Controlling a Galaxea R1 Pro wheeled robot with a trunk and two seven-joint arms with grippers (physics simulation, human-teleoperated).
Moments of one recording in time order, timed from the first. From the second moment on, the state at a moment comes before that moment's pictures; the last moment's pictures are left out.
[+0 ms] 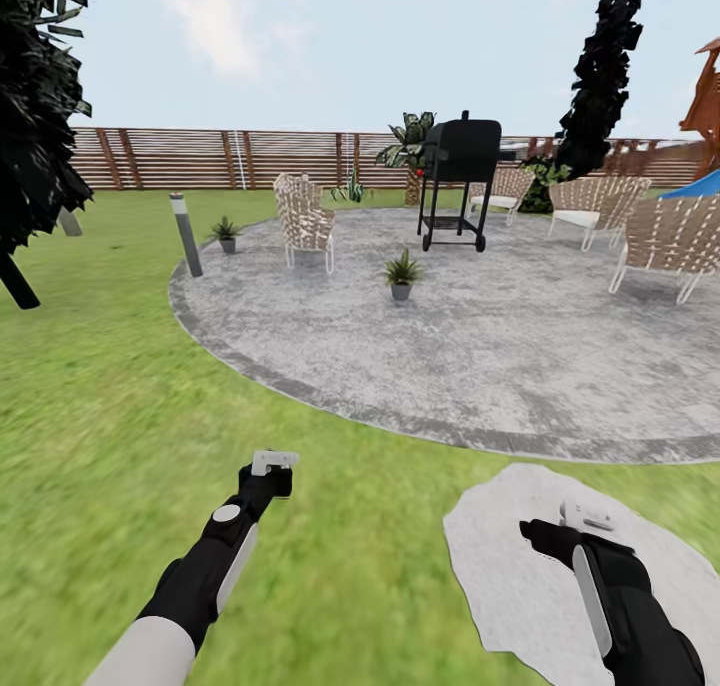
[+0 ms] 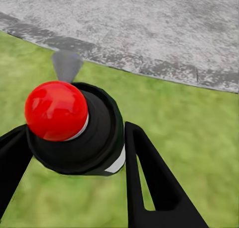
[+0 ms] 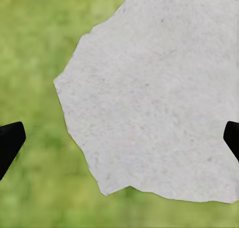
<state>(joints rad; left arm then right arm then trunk) -0.55 -0.06 -0.07 -0.85 0.00 0.11 0.00 -0.35 -0.03 -0.33 -1.22 0.00 0.73 -0.01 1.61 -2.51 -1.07</state>
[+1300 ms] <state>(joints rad) -0.55 -0.06 -0.07 -0.85 0.00 0.11 0.00 -0.35 -0.03 -0.33 -1.22 -0.01 0.73 -0.01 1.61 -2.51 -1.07</state>
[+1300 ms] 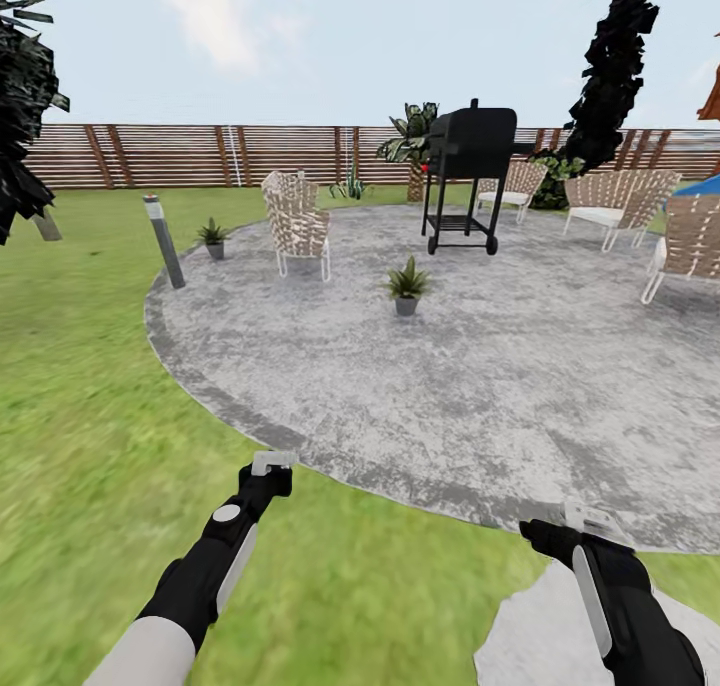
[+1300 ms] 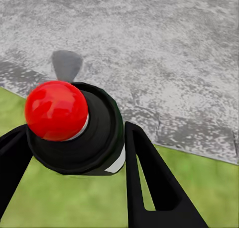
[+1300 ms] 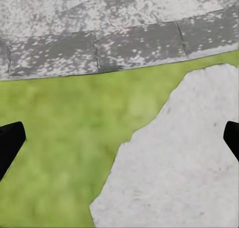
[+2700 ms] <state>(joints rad) -0.55 -0.06 -0.07 -0.85 0.00 0.11 0.00 -0.35 -0.03 -0.33 -1.22 0.00 0.73 -0.01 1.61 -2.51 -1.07</state>
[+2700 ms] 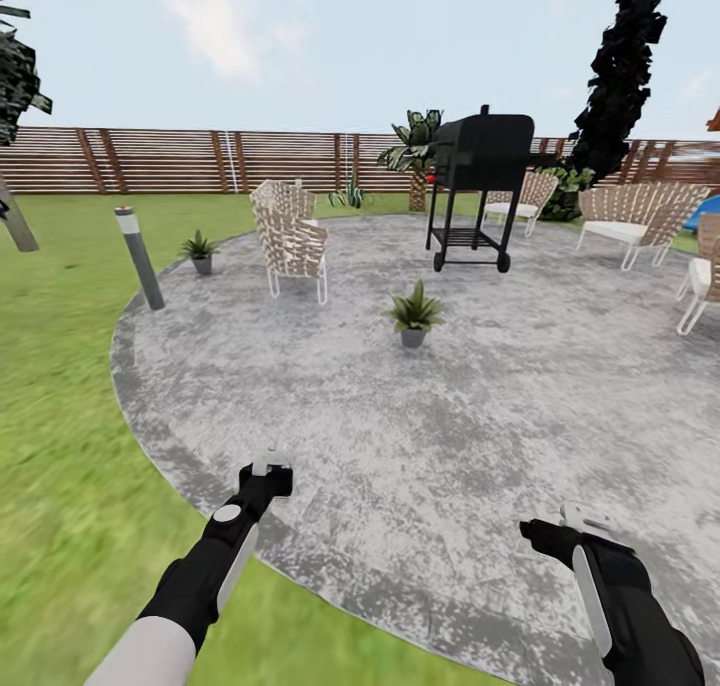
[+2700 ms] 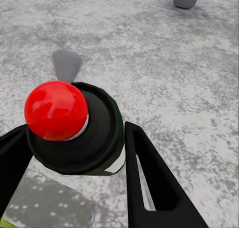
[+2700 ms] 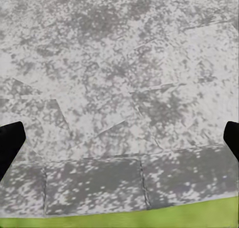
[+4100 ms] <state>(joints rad) -0.55 -0.06 -0.07 -0.85 0.00 0.11 0.00 -0.35 -0.03 -0.33 -1.22 -0.01 0.73 -0.01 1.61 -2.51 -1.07</state>
